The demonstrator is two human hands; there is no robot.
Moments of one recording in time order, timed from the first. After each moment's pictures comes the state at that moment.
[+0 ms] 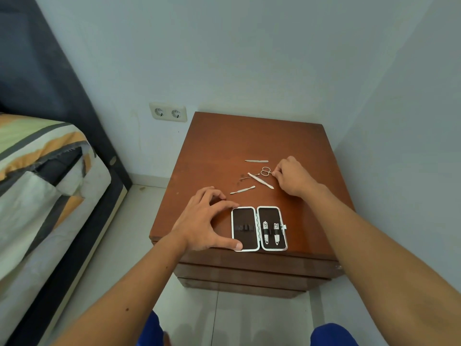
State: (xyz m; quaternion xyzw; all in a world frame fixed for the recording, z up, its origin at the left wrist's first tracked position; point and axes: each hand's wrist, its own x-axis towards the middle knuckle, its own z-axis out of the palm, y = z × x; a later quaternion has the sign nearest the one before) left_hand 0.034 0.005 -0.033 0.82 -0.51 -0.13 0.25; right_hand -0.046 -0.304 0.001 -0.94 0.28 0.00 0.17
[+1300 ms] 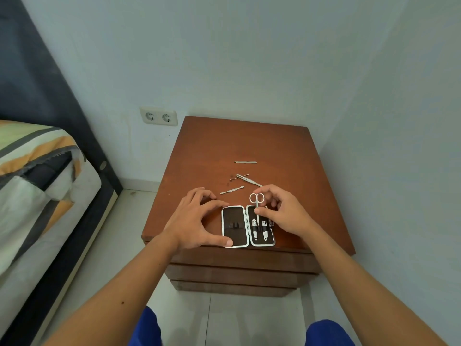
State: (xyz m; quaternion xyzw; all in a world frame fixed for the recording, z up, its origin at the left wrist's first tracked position) left_hand 0.033 0.004 -0.031 0.82 -0.50 -0.12 0.24; right_hand -0.136 -0.244 -0.015 -0.86 0.18 -0.11 0.45
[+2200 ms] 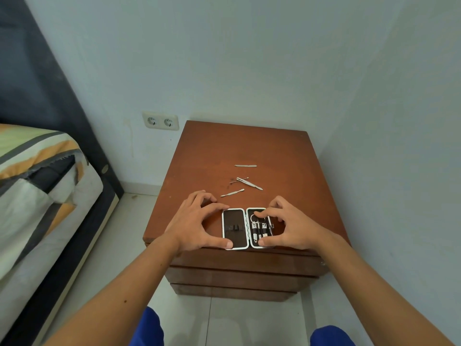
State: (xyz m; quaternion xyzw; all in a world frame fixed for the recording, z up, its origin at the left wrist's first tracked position) left_hand 0.032 0.005 -0.030 0.82 -0.50 -0.13 0.23; right_hand -0.168 -0.242 0.010 -0.95 0.12 0.05 0.30
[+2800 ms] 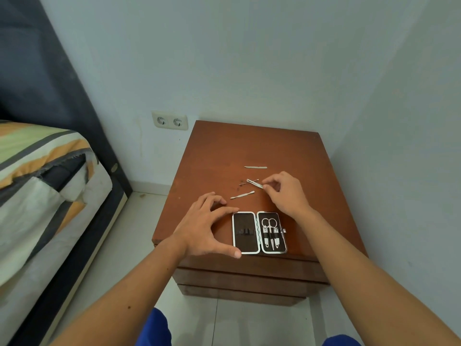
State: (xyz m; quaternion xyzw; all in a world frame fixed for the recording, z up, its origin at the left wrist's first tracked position) left_hand 0.033 0.009 -0.030 0.82 -0.51 -0.15 0.22; right_hand -0.073 -0.257 -0.004 -0.91 0.26 -0.15 0.29
